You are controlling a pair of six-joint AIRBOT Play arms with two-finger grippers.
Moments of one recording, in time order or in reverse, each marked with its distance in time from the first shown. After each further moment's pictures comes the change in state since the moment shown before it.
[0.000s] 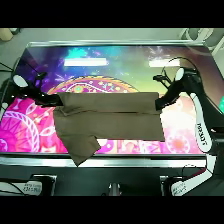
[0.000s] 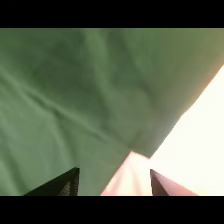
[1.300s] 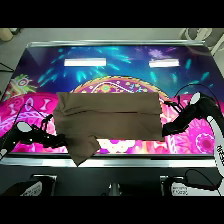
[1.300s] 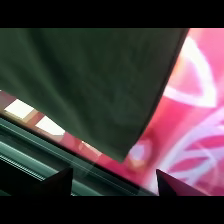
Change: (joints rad) left arm 0.002 0.431 -0.863 -0.222 0.142 0.068; right arm -0.151 0.280 -0.579 0.109 -0.006 -0.037
